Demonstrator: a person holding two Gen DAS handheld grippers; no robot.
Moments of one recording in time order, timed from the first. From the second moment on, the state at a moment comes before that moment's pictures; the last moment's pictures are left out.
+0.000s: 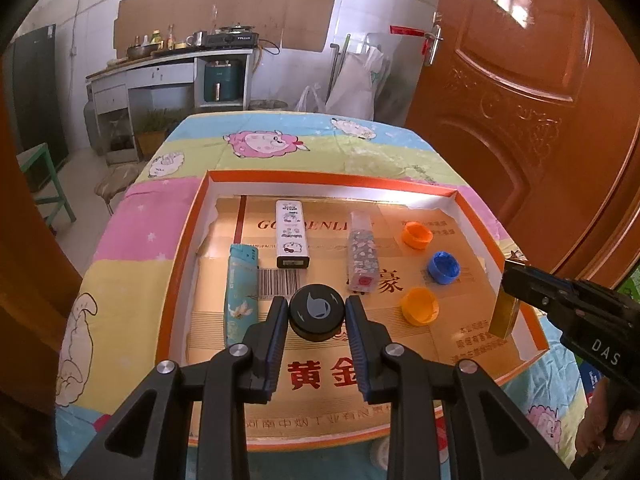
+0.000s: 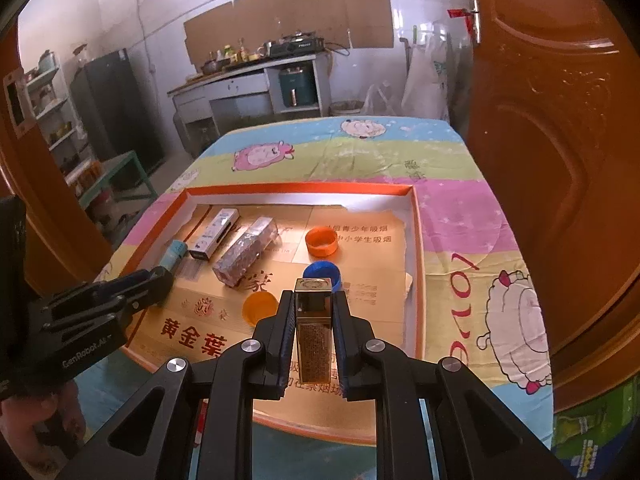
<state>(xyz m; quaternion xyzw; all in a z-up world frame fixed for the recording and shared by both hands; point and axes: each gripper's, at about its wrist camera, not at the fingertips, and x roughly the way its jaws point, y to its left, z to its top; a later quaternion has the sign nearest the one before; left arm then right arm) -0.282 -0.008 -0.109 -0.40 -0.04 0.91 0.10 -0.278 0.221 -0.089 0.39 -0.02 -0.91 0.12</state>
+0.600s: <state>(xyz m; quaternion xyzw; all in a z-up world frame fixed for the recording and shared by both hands) -0.299 -0.009 -0.130 -0.42 -0.04 0.90 0.11 -0.301 0.208 -0.118 0.43 -0.01 -0.89 0.13</state>
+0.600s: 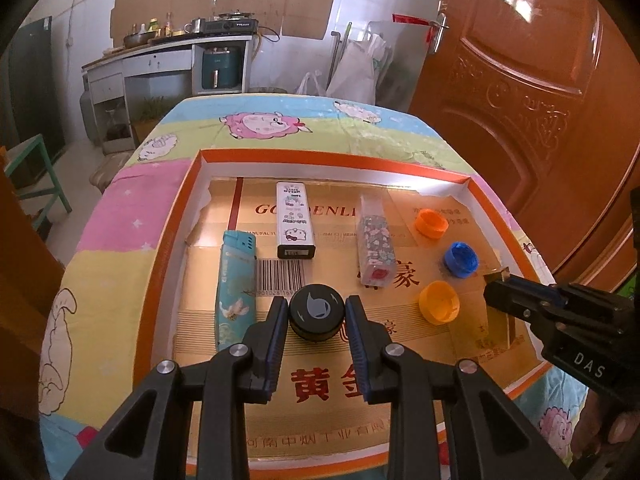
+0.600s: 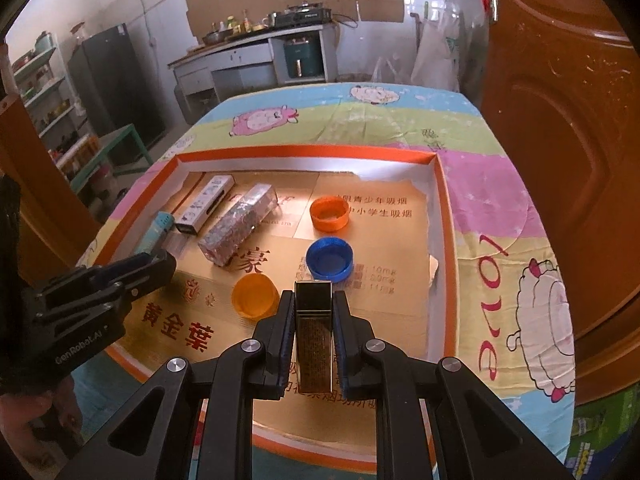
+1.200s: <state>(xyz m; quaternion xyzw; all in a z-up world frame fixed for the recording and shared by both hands) -0.304 -0.007 -0.140 -0.43 -0.04 0.90 0.11 -0.312 0.200 -0.136 0.45 0.00 -0.88 0.14</state>
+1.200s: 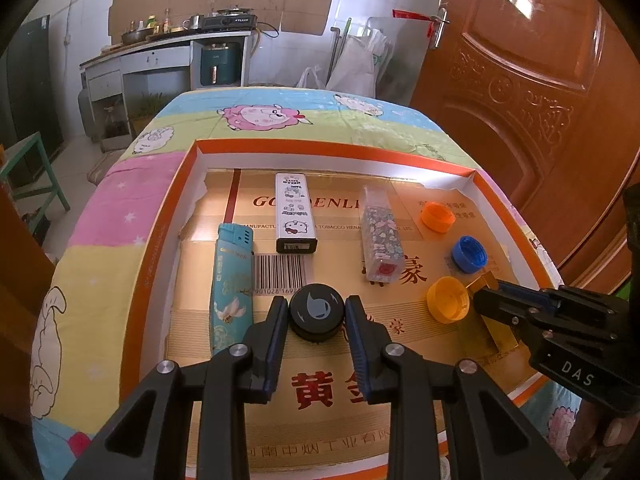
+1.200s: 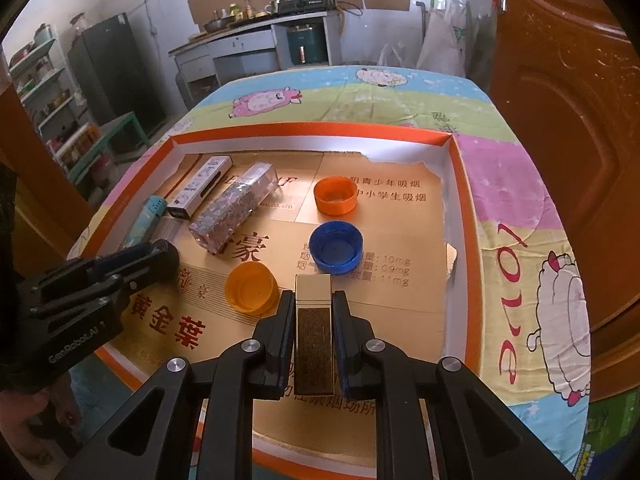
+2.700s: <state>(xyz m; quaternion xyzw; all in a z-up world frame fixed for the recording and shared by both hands) -0.212 -0.023 -0.070 -0.35 -0.04 0.93 0.11 -0.216 0.204 -0.081 0.40 -0.01 -0.91 0.13</state>
